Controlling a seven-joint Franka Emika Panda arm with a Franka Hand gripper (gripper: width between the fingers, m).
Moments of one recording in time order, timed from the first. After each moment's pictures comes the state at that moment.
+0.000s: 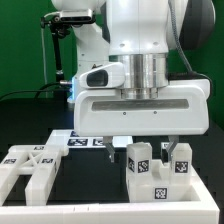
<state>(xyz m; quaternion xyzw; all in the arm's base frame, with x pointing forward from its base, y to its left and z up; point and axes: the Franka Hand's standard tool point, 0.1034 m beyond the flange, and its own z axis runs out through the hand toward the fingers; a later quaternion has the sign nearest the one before) 0.610 0.055 0.069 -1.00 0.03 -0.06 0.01</state>
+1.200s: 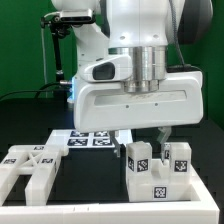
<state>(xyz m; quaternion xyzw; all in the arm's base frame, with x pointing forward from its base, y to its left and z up) 0.602 0.054 0.077 -1.00 -0.07 -0.06 0.00</state>
